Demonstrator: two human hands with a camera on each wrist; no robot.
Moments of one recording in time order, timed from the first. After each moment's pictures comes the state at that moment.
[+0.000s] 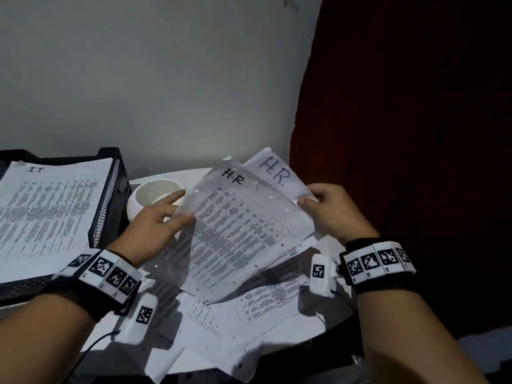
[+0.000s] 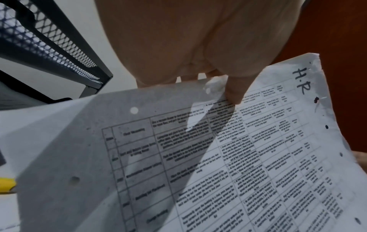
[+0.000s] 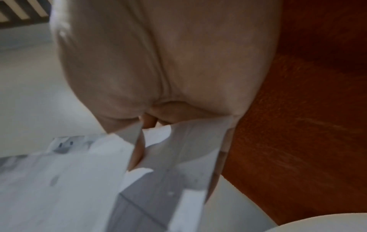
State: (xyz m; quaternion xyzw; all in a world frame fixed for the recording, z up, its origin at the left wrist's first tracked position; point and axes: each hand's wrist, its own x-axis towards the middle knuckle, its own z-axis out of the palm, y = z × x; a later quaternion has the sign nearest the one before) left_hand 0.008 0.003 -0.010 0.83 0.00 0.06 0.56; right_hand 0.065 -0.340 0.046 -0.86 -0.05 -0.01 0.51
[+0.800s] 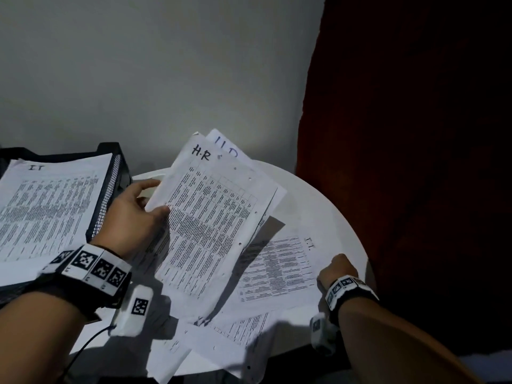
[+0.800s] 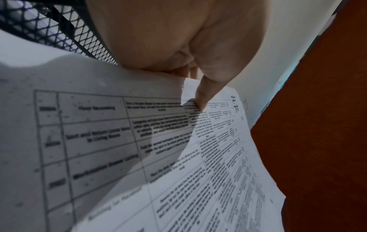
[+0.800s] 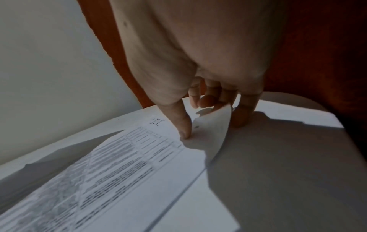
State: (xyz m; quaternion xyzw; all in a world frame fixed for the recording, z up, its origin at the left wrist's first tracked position) left_hand 0.019 0.030 -0.015 0.83 0.14 0.12 0.53; right_hand 0.061 -0.391 -0.153 -0.91 0.31 0.12 0.24
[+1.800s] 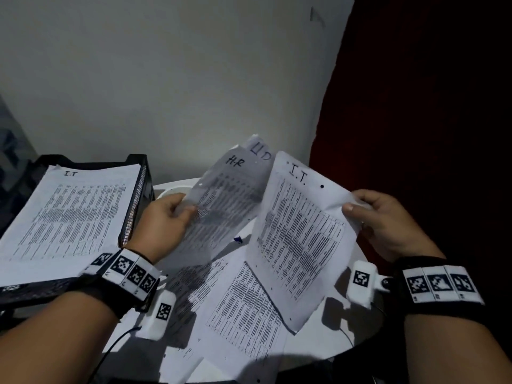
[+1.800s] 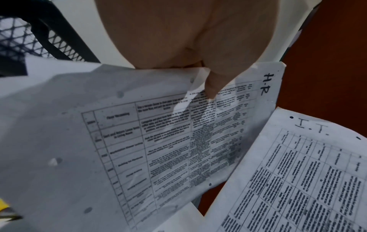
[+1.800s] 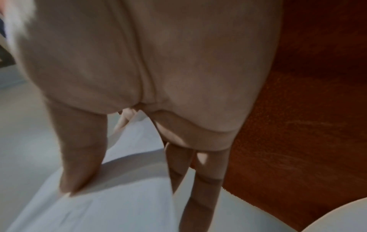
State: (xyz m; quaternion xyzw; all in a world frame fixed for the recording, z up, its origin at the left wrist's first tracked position) left_hand 0.006 0.020 0.008 0.84 0.09 0.15 0.51; right_hand 0.054 -0.363 0.070 -0.74 -0.11 0.04 0.66
